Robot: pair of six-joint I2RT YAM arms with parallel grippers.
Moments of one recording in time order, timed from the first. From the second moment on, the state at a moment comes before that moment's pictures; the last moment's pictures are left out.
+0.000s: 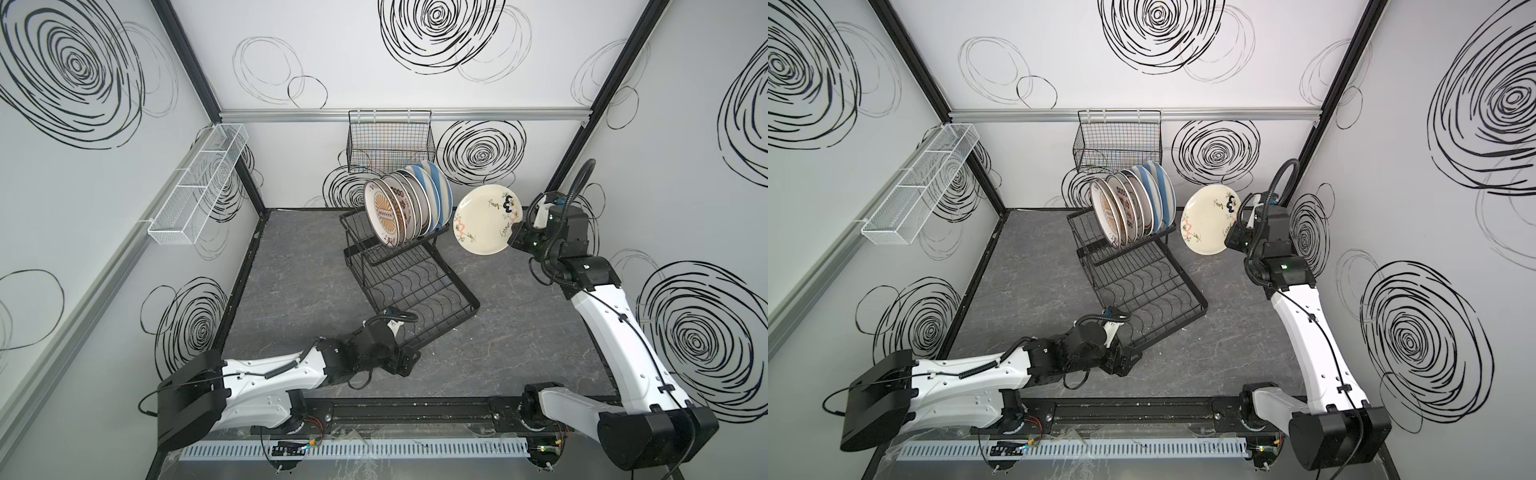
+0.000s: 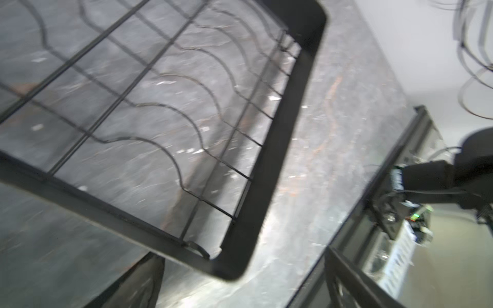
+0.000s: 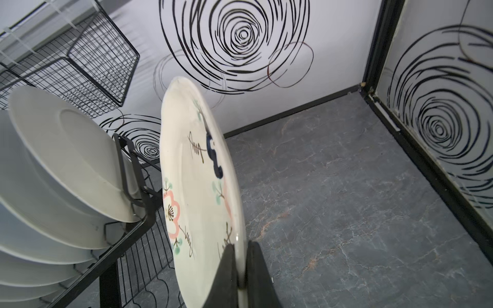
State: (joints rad) left arm -1.09 1.17 0.52 -0.05 -0.02 -0.64; right arm 0.13 1.15 1.30 -0.60 0.06 0.42
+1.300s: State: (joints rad) left arm -0.62 0.61 0.43 -0.40 0.03 -0.66; right arm 1.07 1.51 1.89 -0.35 0.88 -0.04
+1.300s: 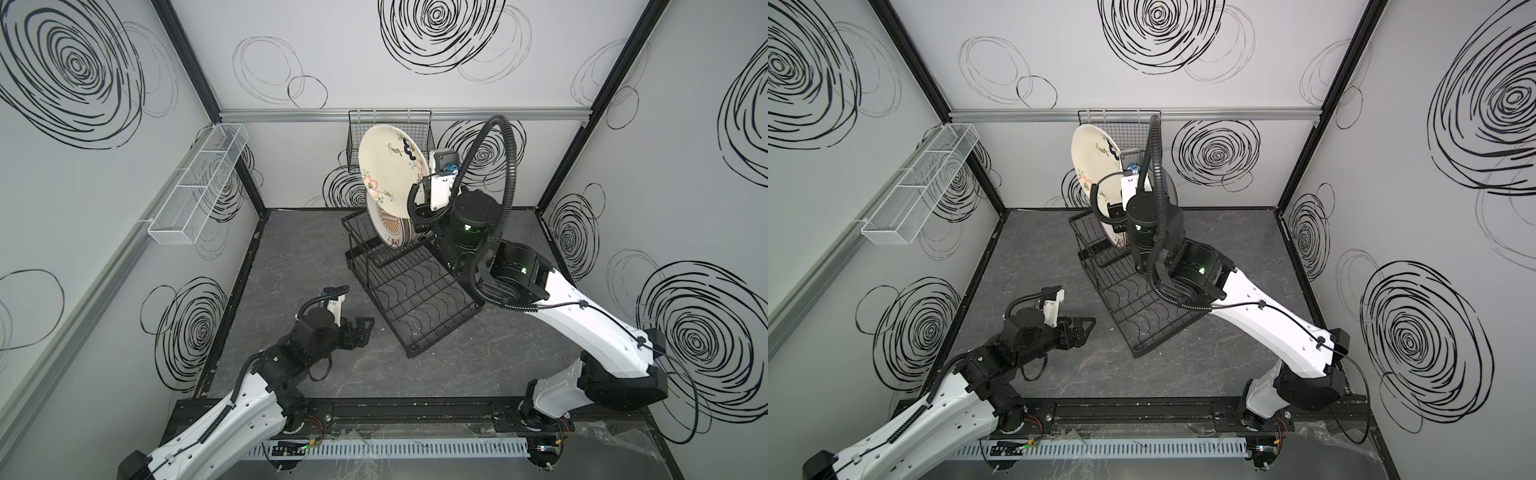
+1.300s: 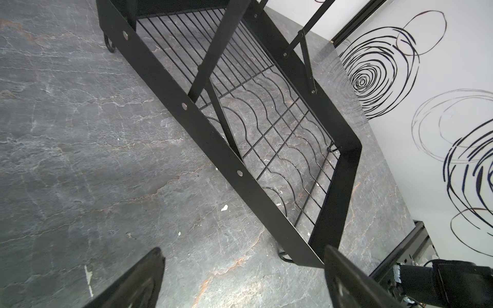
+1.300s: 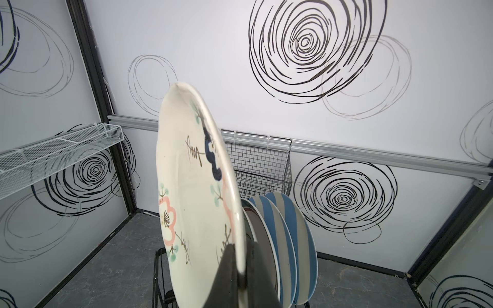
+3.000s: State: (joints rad) left arm -0.58 0.62 0.45 -0.43 0.03 -0.65; right arm 1.10 1.67 1.63 -0.15 1.09 -0.07
